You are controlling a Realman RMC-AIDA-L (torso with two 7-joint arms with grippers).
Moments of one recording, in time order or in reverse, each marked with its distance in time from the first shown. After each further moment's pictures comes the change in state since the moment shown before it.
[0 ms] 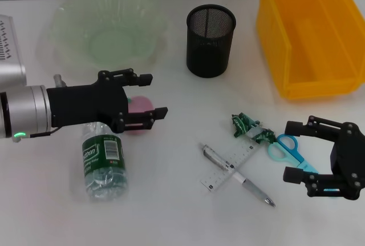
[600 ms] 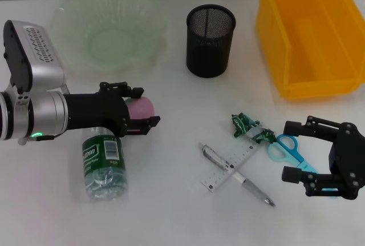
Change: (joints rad) left arm 0.002 -0.002 0.176 0.032 0.085 -0.284 -0.164; right arm 0.001 -0.001 -0.001 0.012 0.000 0.009 -0.002
